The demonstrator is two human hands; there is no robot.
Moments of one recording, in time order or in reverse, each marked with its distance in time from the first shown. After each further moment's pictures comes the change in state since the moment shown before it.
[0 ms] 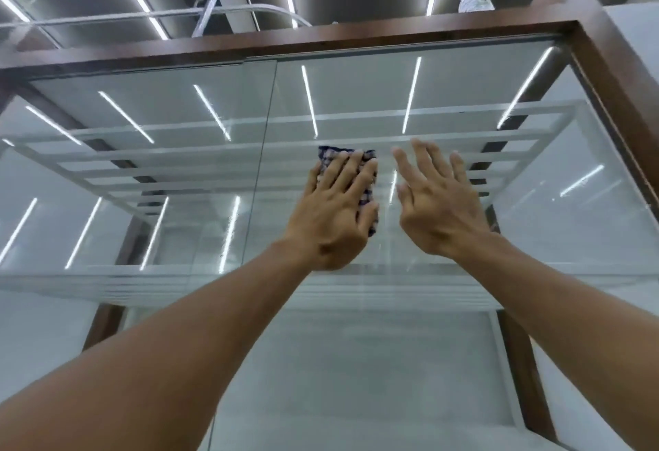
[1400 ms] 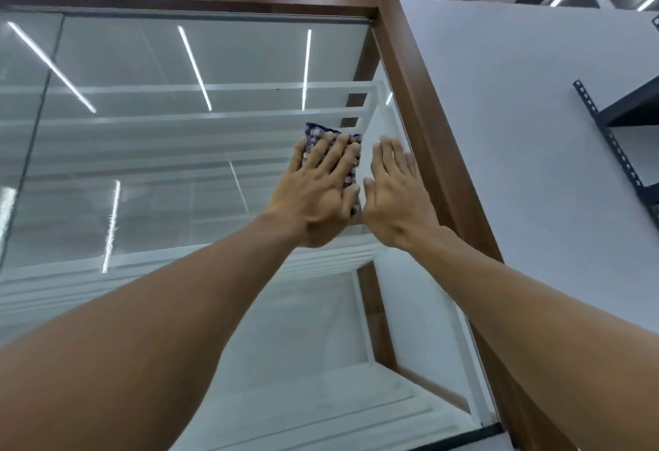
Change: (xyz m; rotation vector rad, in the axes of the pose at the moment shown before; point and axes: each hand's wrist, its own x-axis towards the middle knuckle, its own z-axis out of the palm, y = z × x) left_hand 0.065 0.200 0.049 0.013 -0.109 0.251; right_hand -0.088 0.170 -0.048 -0.052 -0.047 0.200
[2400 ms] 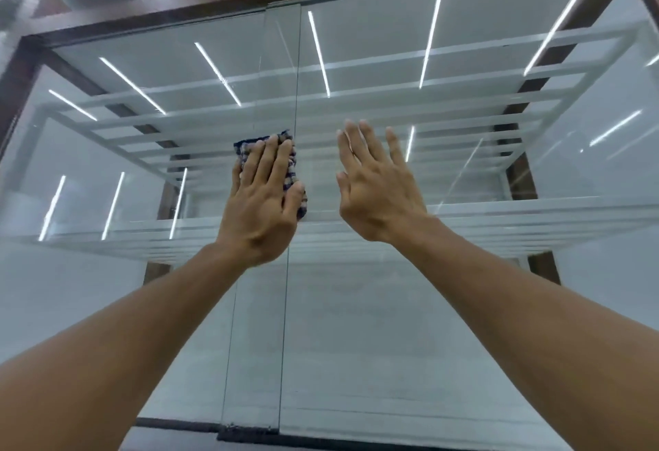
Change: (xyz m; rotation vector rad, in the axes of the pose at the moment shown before) left_hand -0.252 -0.252 -0.049 -0.052 0.157 -0.470; right_hand 0.007 -0.314 0.069 0.102 0.008 -0.366
